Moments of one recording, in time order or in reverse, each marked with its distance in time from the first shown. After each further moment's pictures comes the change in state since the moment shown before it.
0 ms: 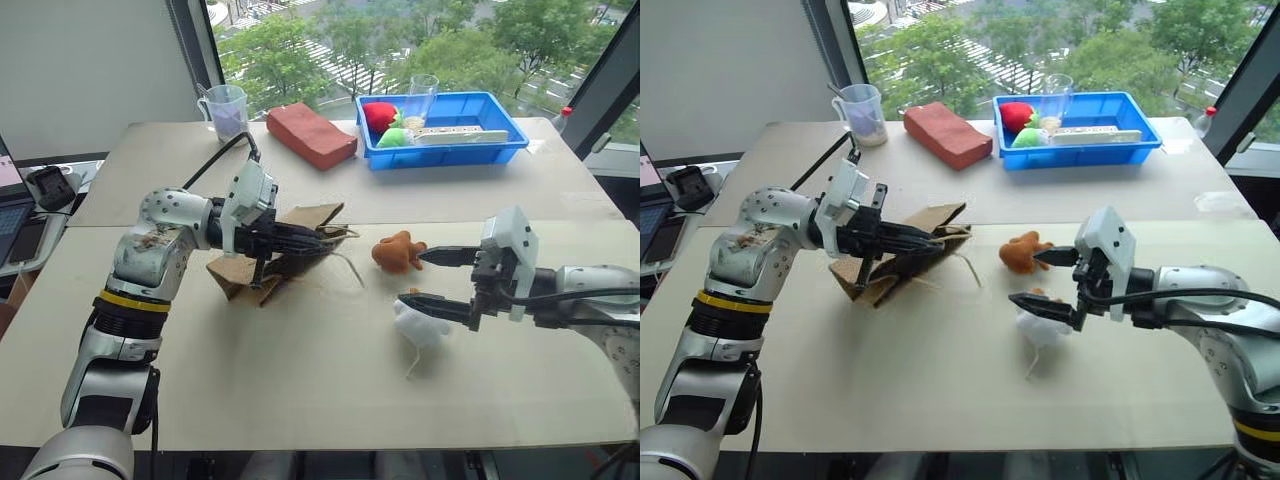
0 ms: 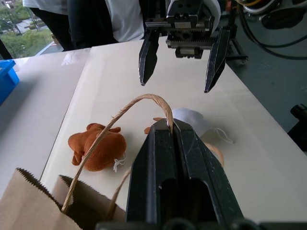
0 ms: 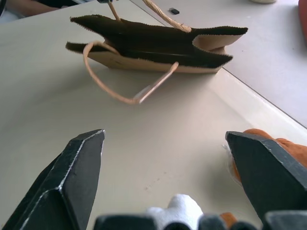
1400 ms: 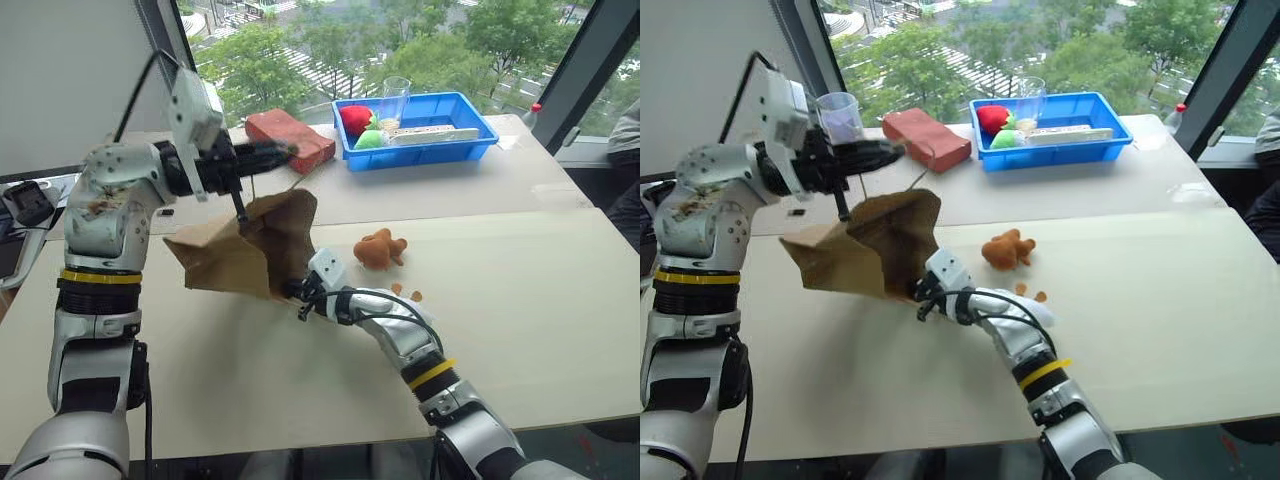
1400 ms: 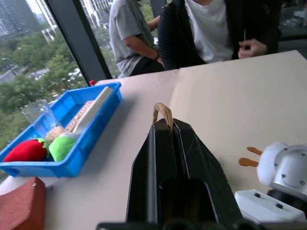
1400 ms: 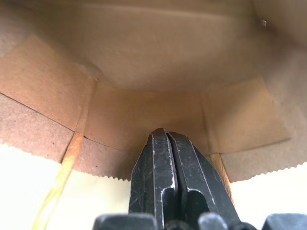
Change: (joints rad) left arm -0.152 0.040 0.189 0.069 0.046 -0.021 0.359; right arm -0.327 0.809 0.440 0.928 -0.619 -0.503 -0.273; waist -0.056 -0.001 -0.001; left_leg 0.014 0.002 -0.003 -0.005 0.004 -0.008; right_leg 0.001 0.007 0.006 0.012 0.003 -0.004
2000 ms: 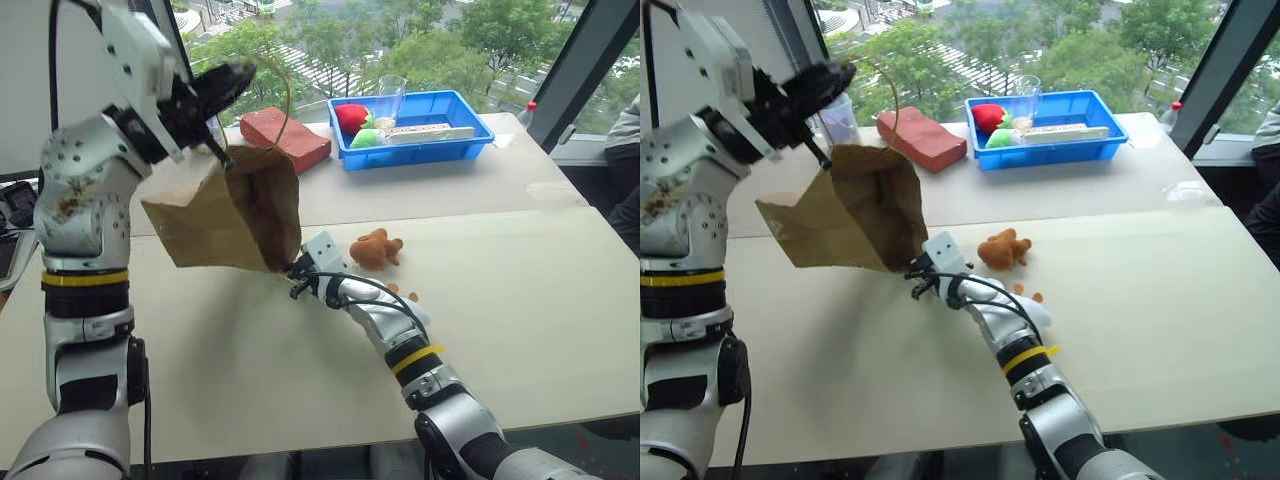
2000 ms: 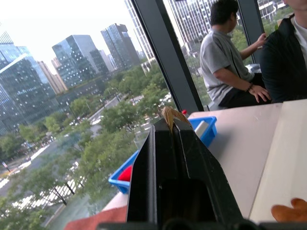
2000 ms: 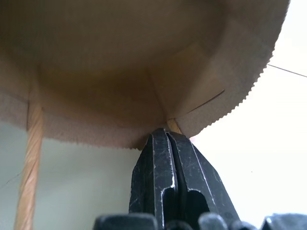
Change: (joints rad) left arm 0.091 -0.003 0.080 -0.113 0.018 -0.039 0.214; right arm -0.062 0.033 -0.055 0.075 -0.057 0.004 -0.105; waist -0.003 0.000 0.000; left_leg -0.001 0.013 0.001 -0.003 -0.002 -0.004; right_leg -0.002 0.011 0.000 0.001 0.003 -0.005
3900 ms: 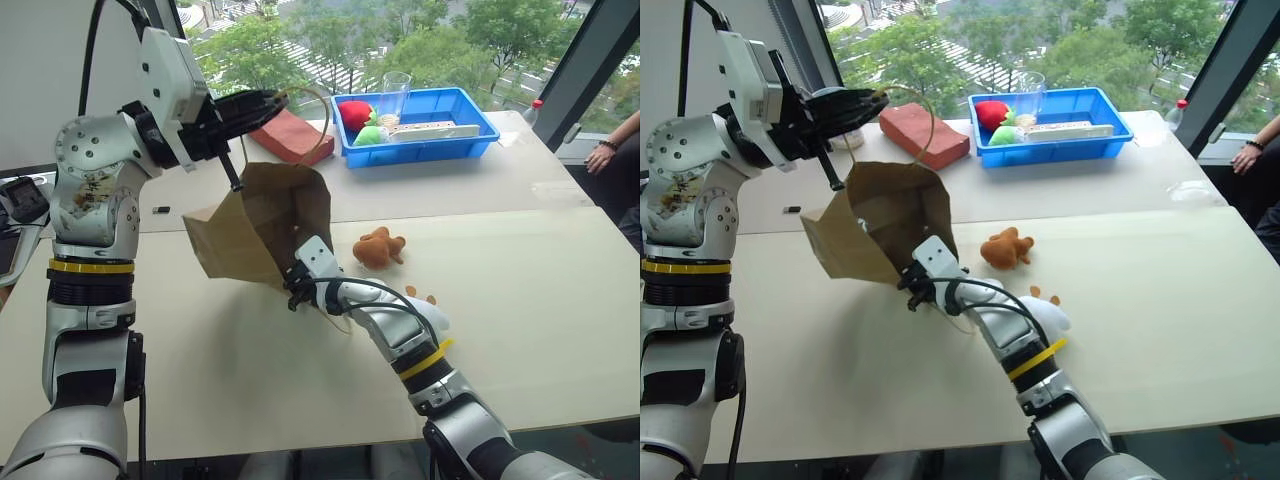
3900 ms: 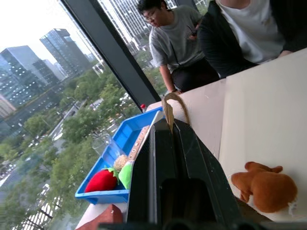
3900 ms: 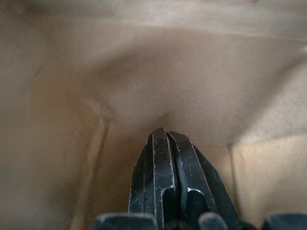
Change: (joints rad) left arm -0.119 0.021 -0.083 0.124 0.031 -0.188 -0.176; right arm 0.027 -0.030 0.080 -0.199 -0.012 0.237 0.024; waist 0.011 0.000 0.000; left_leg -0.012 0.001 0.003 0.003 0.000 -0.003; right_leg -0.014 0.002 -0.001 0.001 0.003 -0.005
